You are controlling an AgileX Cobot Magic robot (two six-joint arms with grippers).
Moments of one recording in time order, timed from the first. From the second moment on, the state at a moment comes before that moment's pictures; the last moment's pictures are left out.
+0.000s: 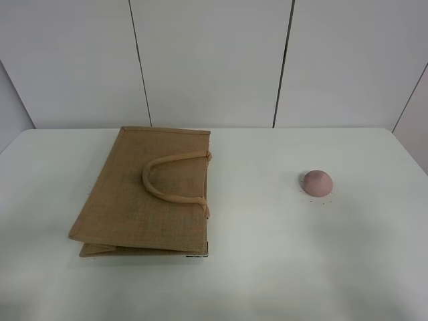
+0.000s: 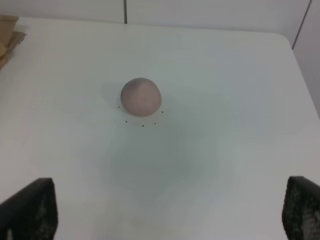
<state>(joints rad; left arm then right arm) -0.02 0.13 -0.57 0.01 1.05 0.01 0.03 0.00 -0.49 0.02 1.03 -0.01</state>
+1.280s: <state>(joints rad) -0.13 1.95 -1.58 -0.04 0.97 -0.10 0.03 0.00 -0.49 0.02 1.03 -0.01</state>
